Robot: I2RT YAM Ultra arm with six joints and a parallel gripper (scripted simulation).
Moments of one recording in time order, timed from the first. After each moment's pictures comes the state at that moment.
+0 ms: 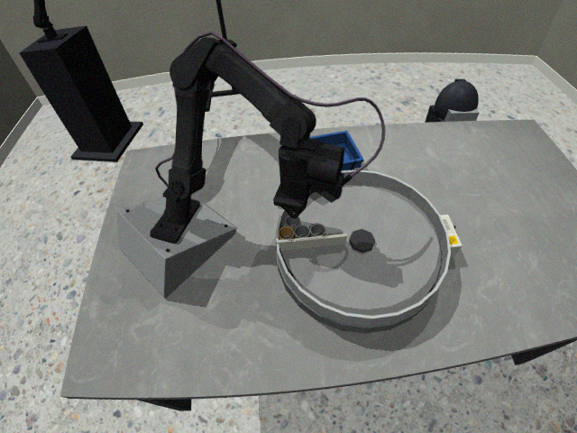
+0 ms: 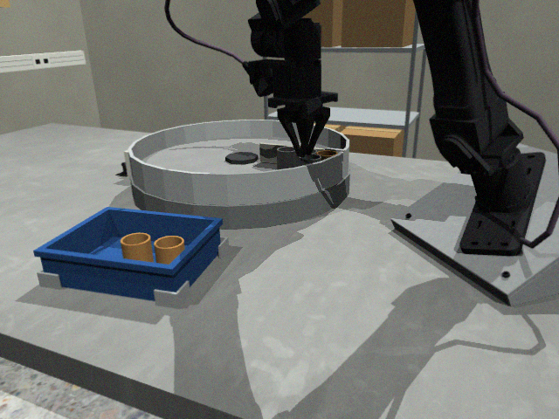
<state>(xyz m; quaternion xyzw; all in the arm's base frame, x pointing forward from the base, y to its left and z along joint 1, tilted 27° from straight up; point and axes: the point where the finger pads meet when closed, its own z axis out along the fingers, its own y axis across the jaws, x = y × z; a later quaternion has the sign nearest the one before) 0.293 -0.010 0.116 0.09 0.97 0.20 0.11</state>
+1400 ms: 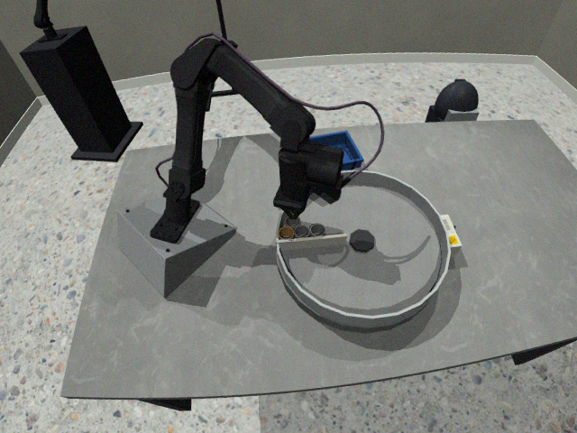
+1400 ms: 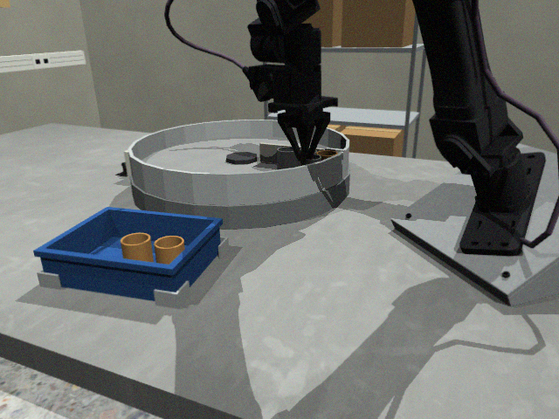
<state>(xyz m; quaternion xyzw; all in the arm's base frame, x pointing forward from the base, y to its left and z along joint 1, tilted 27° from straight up) 0.293 -0.006 0.110 0.08 0.97 0.20 0.11</state>
